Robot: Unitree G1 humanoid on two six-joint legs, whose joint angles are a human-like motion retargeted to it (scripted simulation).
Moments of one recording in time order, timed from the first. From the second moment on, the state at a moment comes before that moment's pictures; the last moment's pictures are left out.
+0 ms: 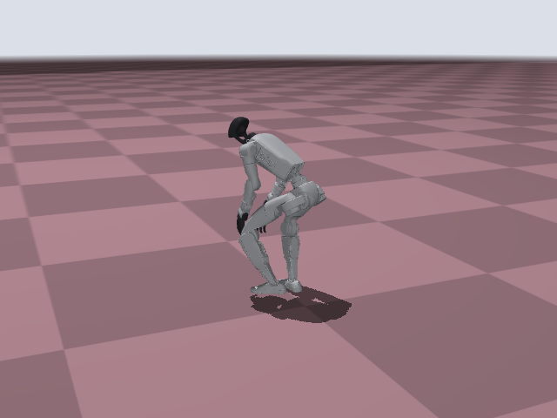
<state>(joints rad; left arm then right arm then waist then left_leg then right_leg) -0.82 0.07 -0.07 0.84 0.27 0.00 -0.13 -0.76 -0.24 0.06 0.75 -0.58 -0.01 0.26 0.15 0.05 0.52 -1.41 0.33 0.26 1.35 -0.41 0.09 -1.24 -0.17 -0.41 1.10 -0.34 -0.17</state>
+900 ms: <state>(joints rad) -0.77 0.10 -0.24 0.37 0.22 0.14 -0.04 -0.63 -0.33 0.17 0.15 -0.59 0.14 0.36 0.18 0.07 0.52 -1.57 0.32 0.27 1.30 -0.36 0.08 -1.39 -0.20 -0.42 1.06 -0.29 -0.17</state>
